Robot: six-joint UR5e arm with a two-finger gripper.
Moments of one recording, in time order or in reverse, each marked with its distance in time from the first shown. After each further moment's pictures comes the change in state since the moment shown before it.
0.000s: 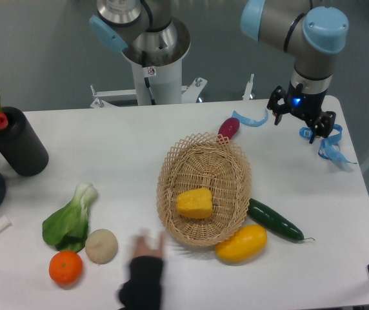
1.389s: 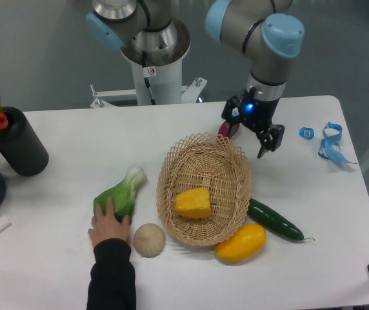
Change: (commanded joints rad) arm -0.173 0.035 -0.100 0.072 -0.216 -0.009
